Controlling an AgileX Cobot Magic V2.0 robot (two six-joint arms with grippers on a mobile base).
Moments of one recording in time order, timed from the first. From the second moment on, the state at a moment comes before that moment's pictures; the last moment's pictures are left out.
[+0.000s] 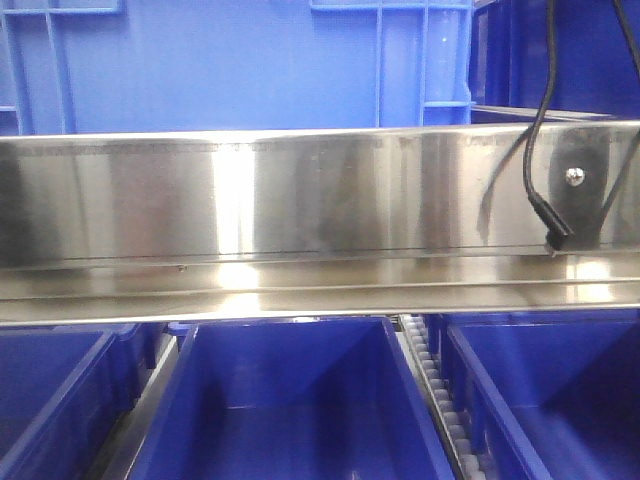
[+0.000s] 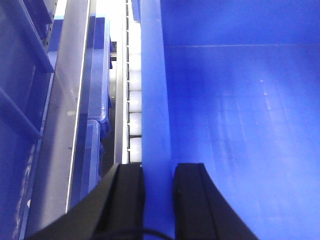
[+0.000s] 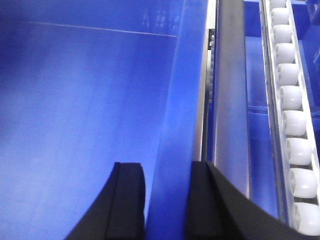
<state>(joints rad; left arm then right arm) -0.21 1.81 -1.97 0.18 1.05 -0.24 0.45 1.96 -2.14 -0.07 1.10 0.26</state>
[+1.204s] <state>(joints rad) -0.21 1.76 -1.99 0.14 1.14 -0.24 0.45 1.89 -2.13 -0.07 1.14 0.27</state>
